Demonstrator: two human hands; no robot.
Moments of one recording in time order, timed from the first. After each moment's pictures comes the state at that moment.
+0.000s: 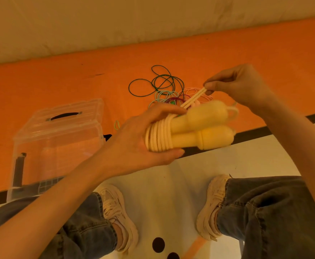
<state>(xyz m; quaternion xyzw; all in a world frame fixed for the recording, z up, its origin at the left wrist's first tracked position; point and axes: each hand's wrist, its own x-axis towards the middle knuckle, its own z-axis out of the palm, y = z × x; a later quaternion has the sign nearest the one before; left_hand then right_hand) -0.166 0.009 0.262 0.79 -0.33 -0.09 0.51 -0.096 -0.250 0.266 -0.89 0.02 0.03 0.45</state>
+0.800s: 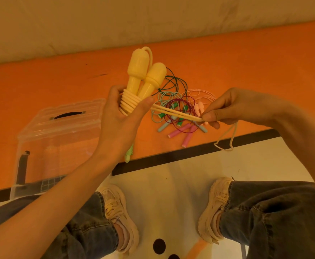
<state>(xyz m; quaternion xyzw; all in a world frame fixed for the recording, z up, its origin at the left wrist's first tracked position) -0.145 0.012 0.243 0.77 0.01 0.05 0.64 -0.118 -0.240 0.284 -0.84 -0.08 0.33 0.42</state>
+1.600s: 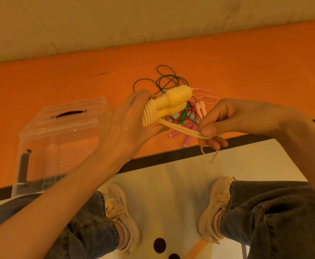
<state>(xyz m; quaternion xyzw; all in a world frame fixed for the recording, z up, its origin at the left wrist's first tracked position) -0.147 0.015 0.242 0.95 -0.17 0.11 0.24 -0.129 -0.231 0.284 -0.71 -0.23 0.44 0.51</state>
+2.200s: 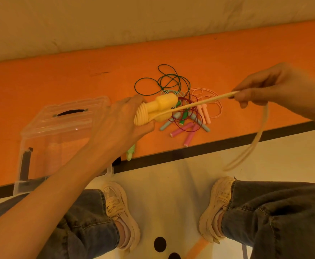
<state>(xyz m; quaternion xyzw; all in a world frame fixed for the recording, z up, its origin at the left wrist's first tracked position) -0.141 0.030 0.243 0.98 -0.15 0.09 0.13 -0.120 -0.278 0.302 -0.87 -0.08 0.15 0.46</state>
